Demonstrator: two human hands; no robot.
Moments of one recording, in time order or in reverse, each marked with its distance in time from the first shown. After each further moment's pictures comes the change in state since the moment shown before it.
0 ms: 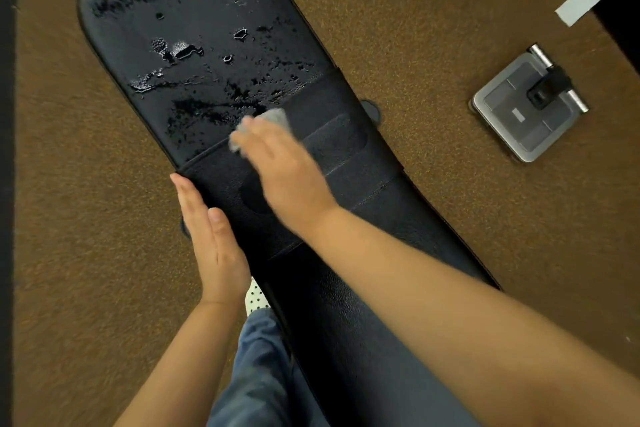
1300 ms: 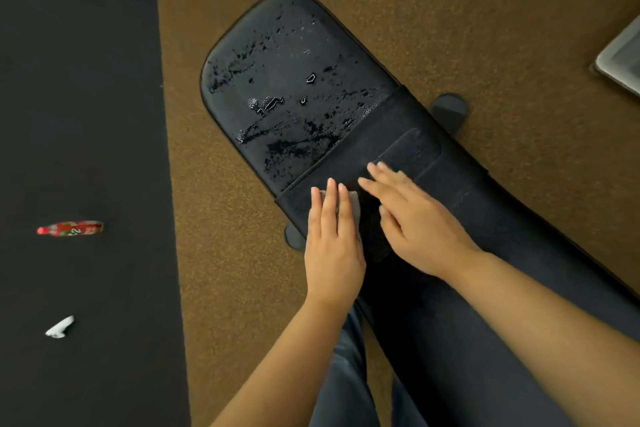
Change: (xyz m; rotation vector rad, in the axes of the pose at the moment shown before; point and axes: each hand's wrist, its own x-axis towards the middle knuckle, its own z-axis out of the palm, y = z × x) left_hand 0.007 0.014 0.010 0.864 -0.237 0.460; right_hand -0.044 0.013 -0.065 0.171 -0.335 0.235
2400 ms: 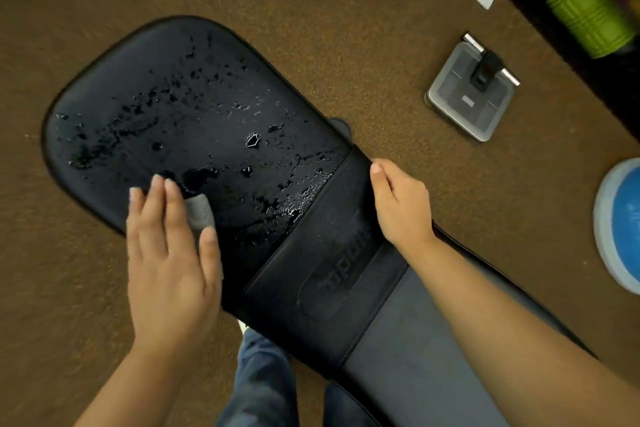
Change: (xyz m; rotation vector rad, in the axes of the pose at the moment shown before) left_hand 0.128 -0.122 -0.058 -0.238 0.032 0.040; right_hand 0.088 0.031 -0.020 -0.010 0.465 0.777
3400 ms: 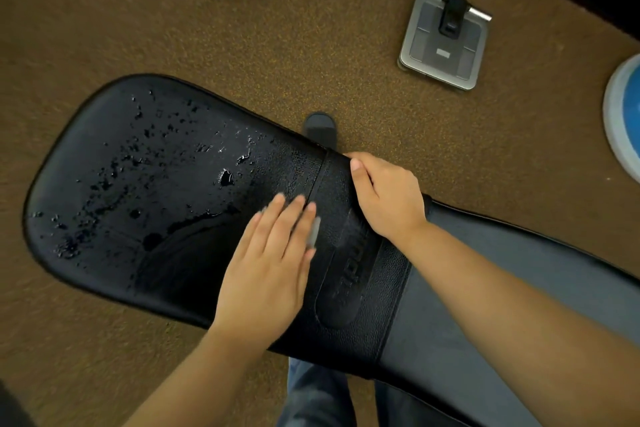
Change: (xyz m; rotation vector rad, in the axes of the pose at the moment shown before) left_hand 0.033 0.049 0.021 0.196 -0.415 0.690; right_hand -0.002 -0.003 0.006 -0.107 0.101 -0.025
